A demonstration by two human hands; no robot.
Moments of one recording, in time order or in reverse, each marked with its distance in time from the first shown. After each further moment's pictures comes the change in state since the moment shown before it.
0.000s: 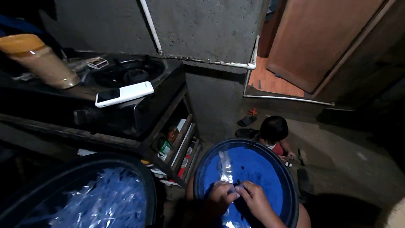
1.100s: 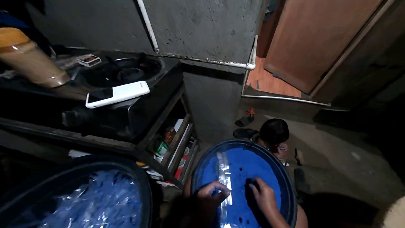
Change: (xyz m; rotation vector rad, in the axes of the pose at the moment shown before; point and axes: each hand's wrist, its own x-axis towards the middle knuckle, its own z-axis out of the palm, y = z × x) left_hand -0.025 0.029 -0.020 -0.484 0.465 -0.027; right_hand 0.002 0.063 -0.003 -0.233 0.231 0.157
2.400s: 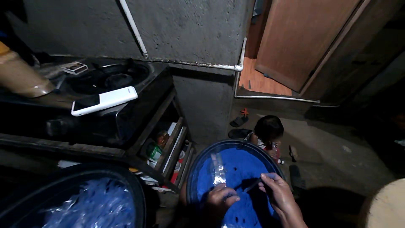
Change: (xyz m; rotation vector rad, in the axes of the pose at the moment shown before) left_hand 0.005 -0.042 0.038 0.234 -0.139 0.401; right_hand -0.003 -0.047 -0.074 1.158 0.213 0.439
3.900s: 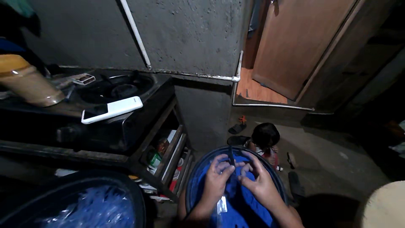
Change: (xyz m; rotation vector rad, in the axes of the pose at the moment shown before) left_hand 0.088 0.049 -0.012 -0.752 0.220 -0.284; right_hand -0.008 -0.048 0.062 -0.502 -0.515 -0.569
